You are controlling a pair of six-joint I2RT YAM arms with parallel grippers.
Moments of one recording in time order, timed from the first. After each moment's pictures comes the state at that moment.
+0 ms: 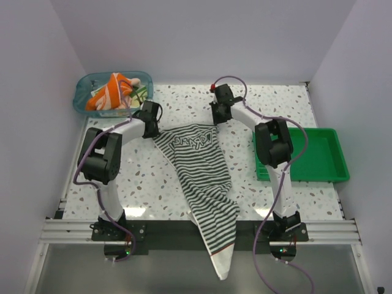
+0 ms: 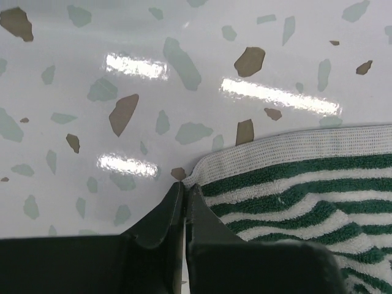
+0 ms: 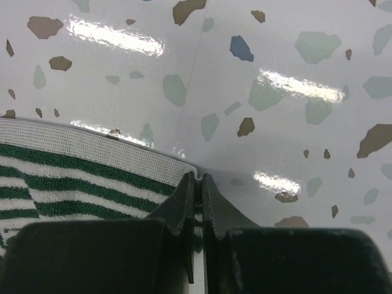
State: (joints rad) left arm -0.26 1.91 1.20 -0.28 -0.28 -0.42; right arm 0.41 2.32 1.86 -0.50 0.03 0.18
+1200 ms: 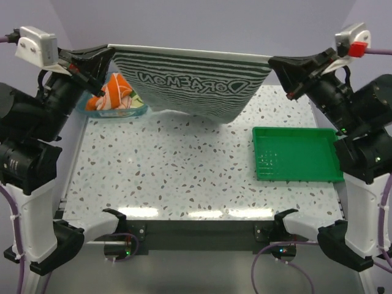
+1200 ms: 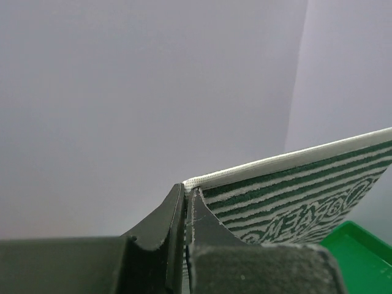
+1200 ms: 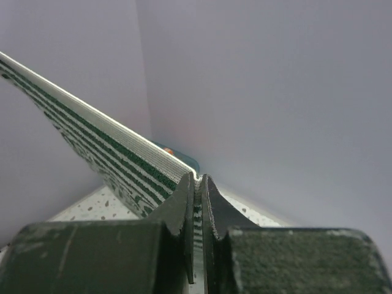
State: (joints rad) left arm -0.36 1.15 2.07 -0.57 0.09 -0.07; right arm 0.33 1.17 1.99 -0.58 -0.28 0.09
